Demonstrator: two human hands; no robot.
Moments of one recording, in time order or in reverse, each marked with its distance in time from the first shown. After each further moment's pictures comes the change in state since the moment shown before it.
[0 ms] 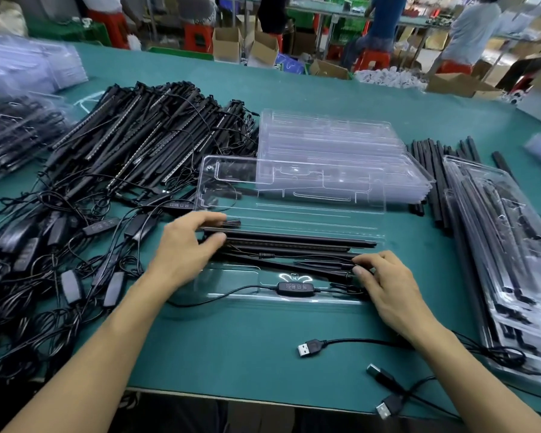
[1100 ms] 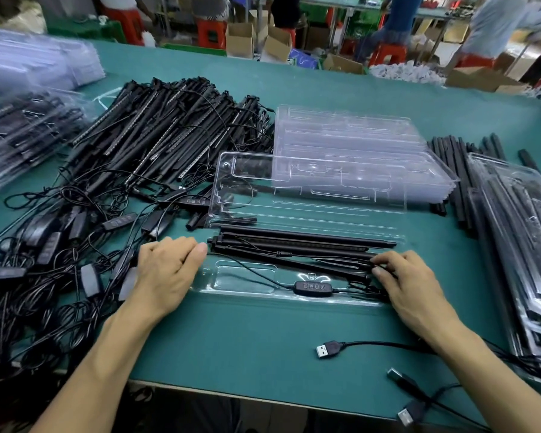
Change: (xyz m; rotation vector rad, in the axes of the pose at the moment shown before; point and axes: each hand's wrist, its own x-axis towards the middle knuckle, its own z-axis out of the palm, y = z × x) left_hand -0.040 -0.039 -0.025 0.249 0.062 0.141; right_hand 0.002 0.003 0.002 -0.110 -0.018 0.016
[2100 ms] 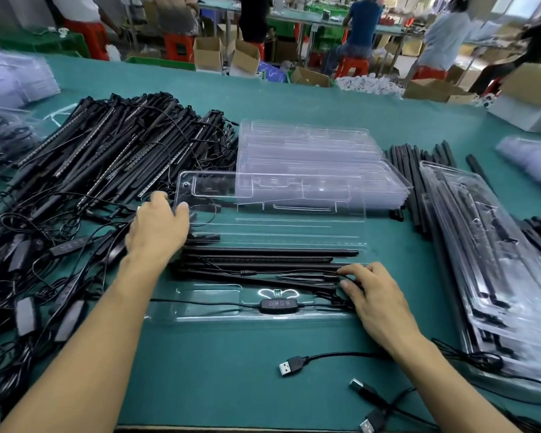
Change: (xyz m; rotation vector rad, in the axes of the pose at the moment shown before) left_hand 0.114 0.026 0.031 0.130 0.006 -0.512; right_hand -0.006 -0.001 -0.001 0.028 0.039 0.095
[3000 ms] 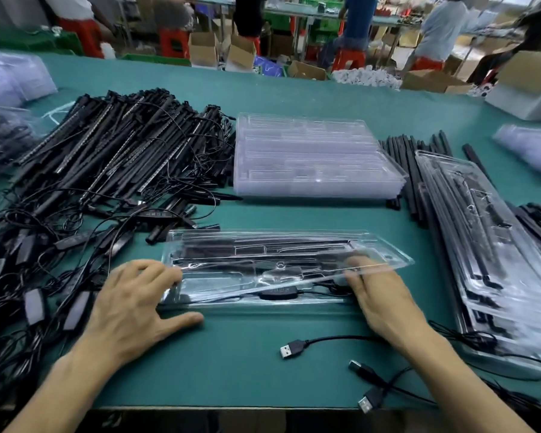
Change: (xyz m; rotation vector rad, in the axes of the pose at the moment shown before) left_hand -0.110 -0.080 -0.028 0.271 0.012 0.821; right_hand -0.018 -0.009 -0.023 -0.097 -0.161 -0.017
